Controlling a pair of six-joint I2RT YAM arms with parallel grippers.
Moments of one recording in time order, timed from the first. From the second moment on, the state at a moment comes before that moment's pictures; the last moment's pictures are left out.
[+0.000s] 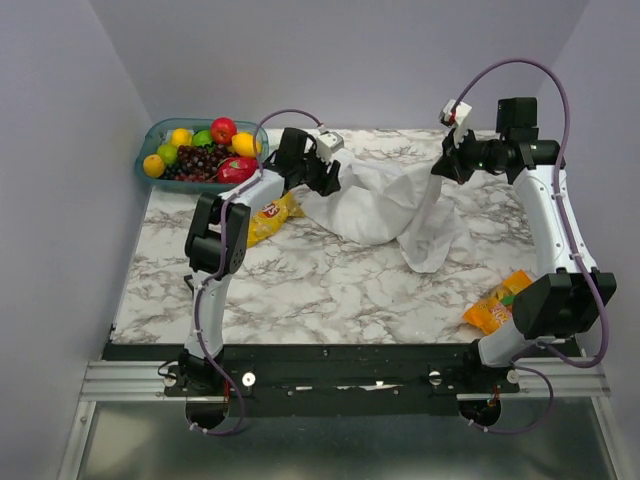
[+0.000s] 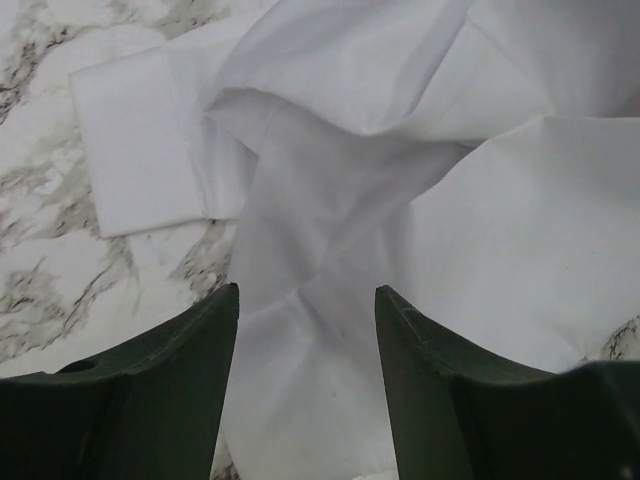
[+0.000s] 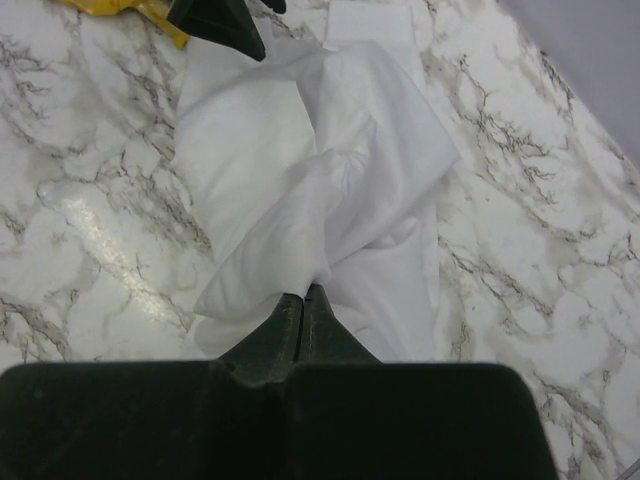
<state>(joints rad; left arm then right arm) -0.37 2.19 1.70 -0.11 0.54 0.20 0.01 1.58 1.68 -0.88 -0.72 -0.69</state>
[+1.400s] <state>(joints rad) -0.29 2.11 1.63 0.02 0.45 -0.25 -0.14 1.66 1.96 -0.90 -0.66 -0.54</state>
